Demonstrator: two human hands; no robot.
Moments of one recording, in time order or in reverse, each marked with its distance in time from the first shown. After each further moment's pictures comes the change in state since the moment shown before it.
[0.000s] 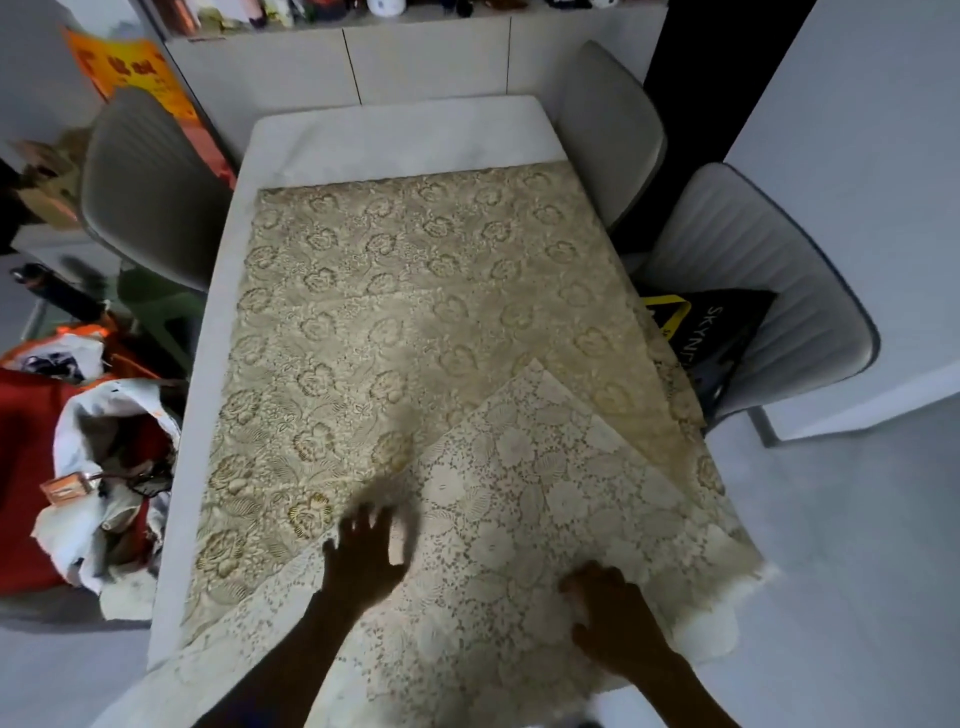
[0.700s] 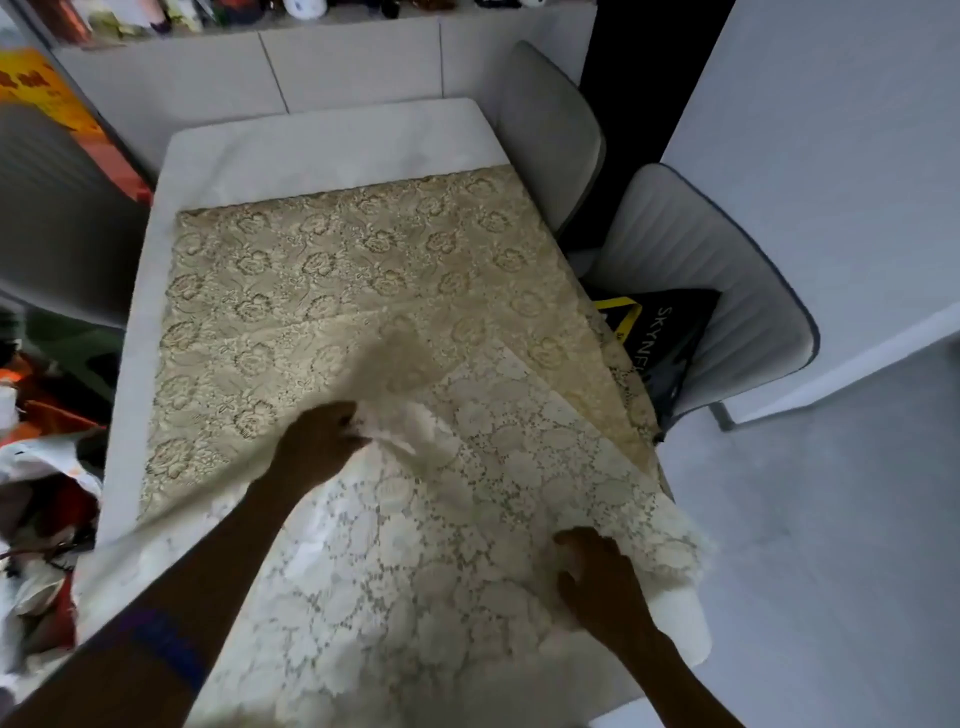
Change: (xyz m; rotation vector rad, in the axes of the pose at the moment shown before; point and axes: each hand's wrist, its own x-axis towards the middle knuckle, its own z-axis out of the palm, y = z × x) left_hand 0.114 0.034 -0.142 -0.237 0.315 0.205; right_hand 0.030 0.017 -0.033 0.259 0.427 0.133
